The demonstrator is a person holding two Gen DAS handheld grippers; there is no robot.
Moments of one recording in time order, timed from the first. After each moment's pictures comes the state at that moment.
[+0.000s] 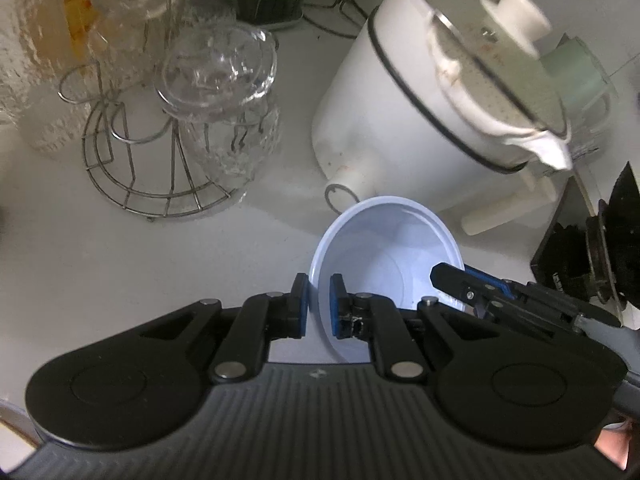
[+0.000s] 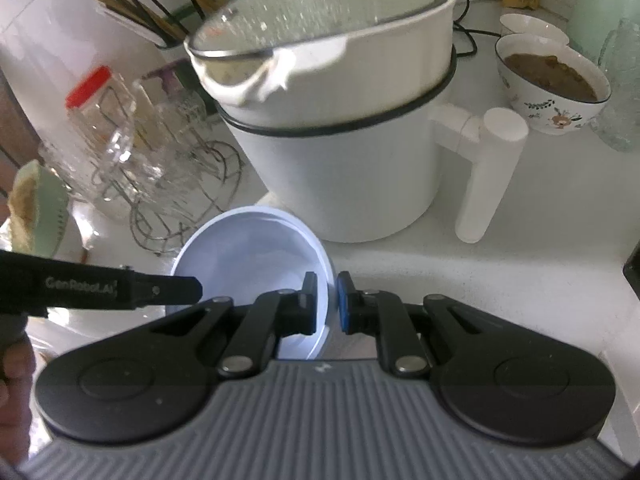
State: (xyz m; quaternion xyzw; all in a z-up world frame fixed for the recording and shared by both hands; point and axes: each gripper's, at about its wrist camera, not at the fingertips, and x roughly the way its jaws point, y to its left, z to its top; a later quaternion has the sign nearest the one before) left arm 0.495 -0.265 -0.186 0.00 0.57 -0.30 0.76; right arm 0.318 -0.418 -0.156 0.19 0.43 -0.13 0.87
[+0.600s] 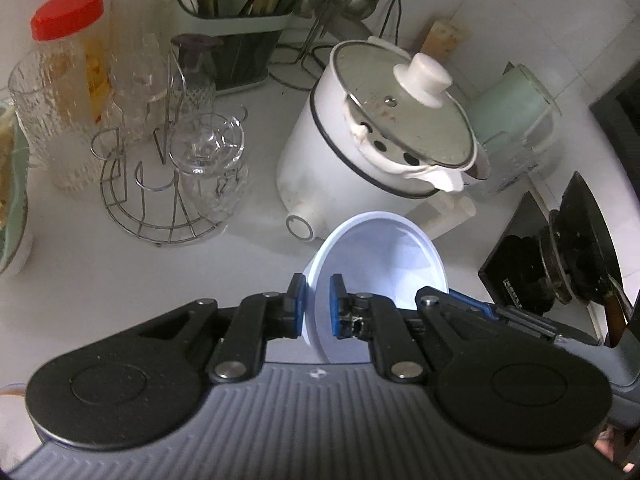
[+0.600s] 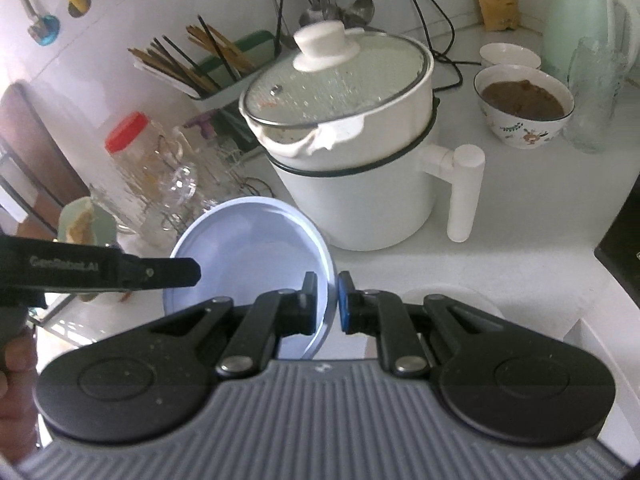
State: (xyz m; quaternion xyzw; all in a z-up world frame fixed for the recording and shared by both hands) left arm 0.461 -0.236 -0.108 -0.02 0.51 -0.34 0.79; right arm 0.278 -0.395 -0.100 0.22 0.39 -0.14 0.89
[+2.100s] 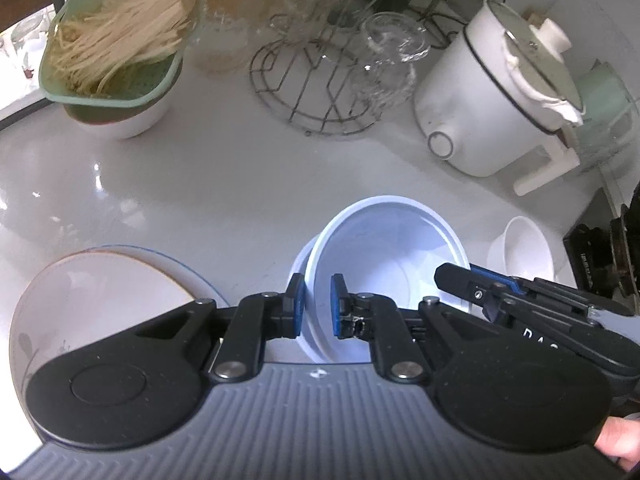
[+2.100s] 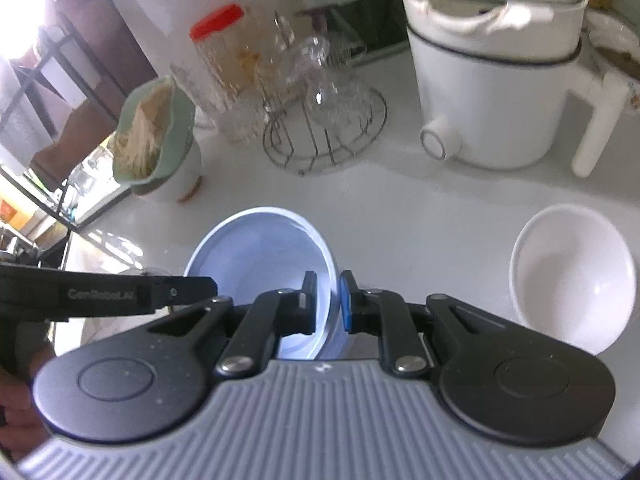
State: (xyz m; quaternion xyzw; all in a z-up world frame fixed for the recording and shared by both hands) left arm 0.426 -0.123 -0.167 -0.02 0.57 -0.22 0.79; right arm 0.296 -0.307 -0.144 0.19 0.46 -0.02 0.87
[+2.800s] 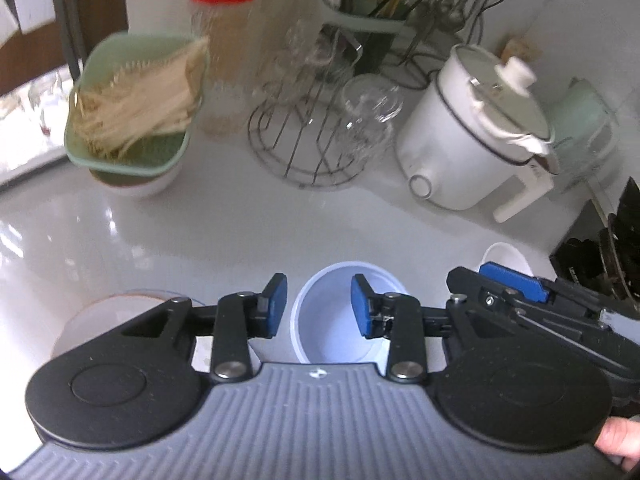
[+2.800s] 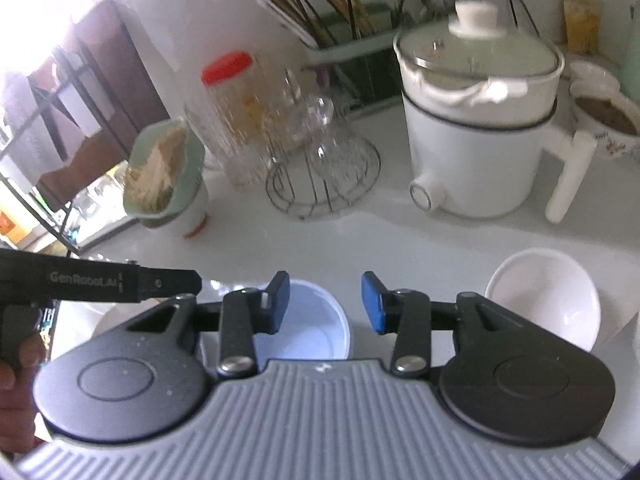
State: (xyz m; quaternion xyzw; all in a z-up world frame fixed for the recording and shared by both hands) left arm 0.414 -0.117 -0.112 0.00 0.50 -0.24 0.83; right arm 0.276 -0.304 -0.103 0.16 0.39 -0.04 0.90
